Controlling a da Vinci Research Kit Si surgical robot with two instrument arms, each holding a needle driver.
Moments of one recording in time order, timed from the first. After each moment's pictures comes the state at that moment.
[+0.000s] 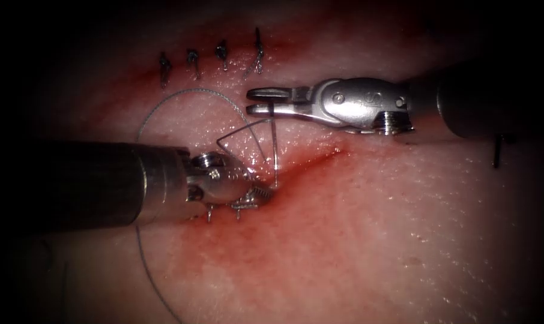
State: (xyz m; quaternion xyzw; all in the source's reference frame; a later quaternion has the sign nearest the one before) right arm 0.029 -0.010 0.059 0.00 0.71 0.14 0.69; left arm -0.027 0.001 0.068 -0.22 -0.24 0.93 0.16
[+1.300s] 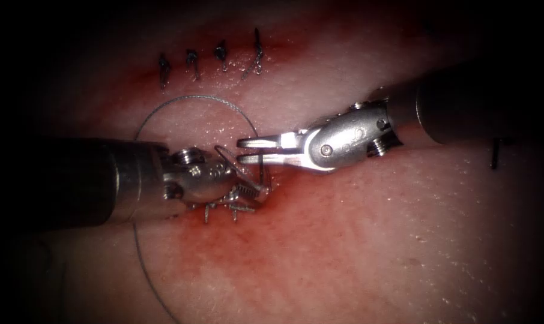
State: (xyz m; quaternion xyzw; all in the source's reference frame) right arm 0.030 -0.015 0.062 -0.02 0.67 0.01 0.74; left arm -0.026 0.002 0.063 -0.21 -0.23 0.93 0.18
